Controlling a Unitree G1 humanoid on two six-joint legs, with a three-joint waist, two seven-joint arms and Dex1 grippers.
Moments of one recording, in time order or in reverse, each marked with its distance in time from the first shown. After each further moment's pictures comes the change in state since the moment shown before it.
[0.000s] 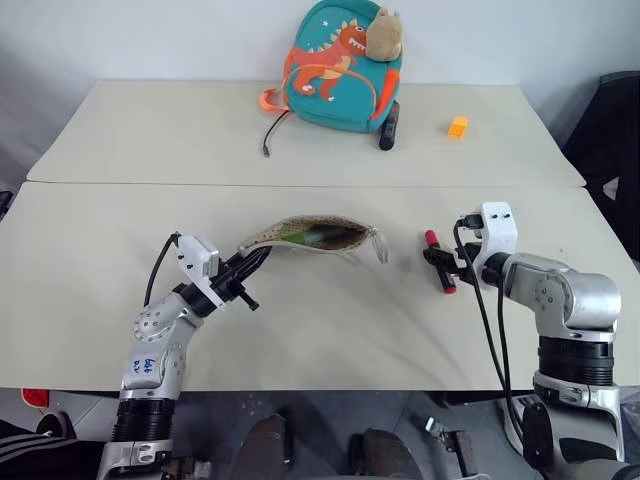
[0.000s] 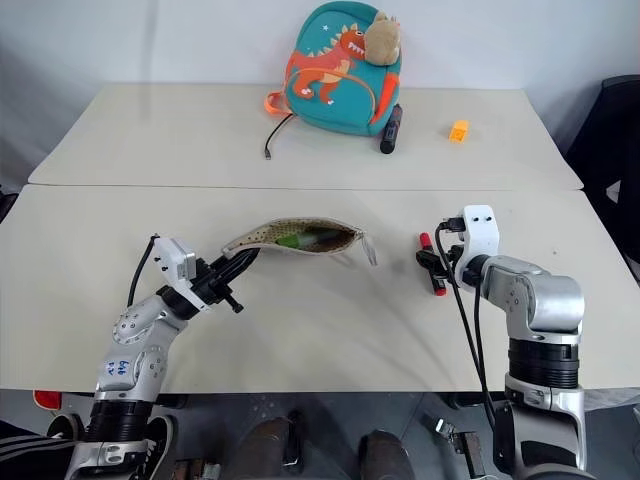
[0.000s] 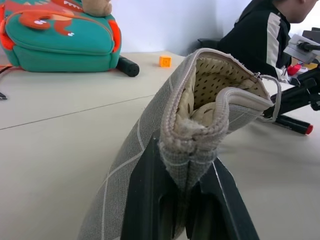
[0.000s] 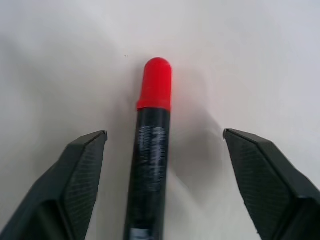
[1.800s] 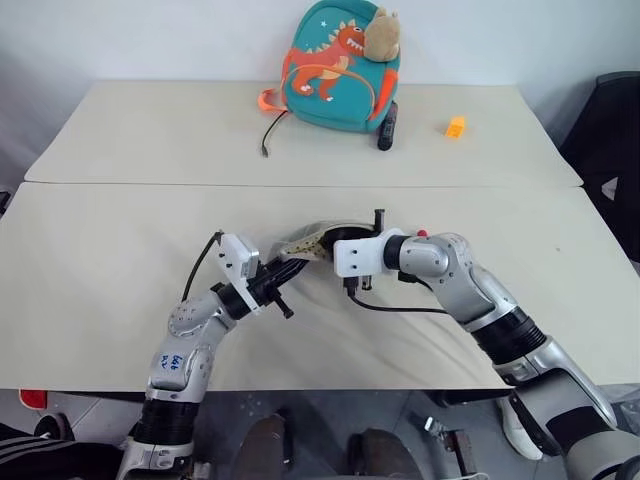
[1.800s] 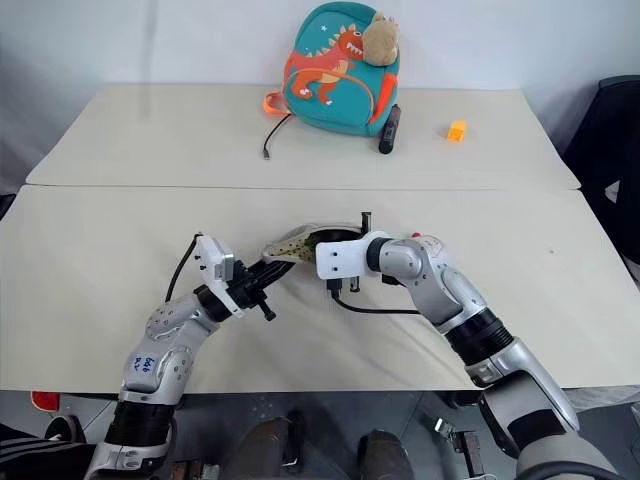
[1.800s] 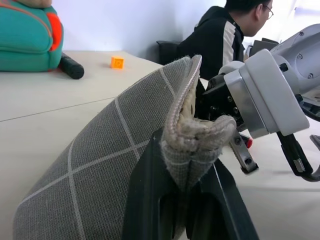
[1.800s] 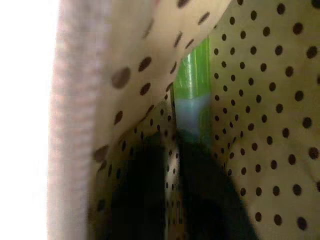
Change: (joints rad) left arm -0.008 -0.074 -0.128 -0.138 -0.006 0.153 0.037; right arm -0.169 -0.031 0.704 0.175 -0.743 -1.124 0.435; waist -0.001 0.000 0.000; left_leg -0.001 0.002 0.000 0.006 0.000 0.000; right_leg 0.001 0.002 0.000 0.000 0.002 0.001
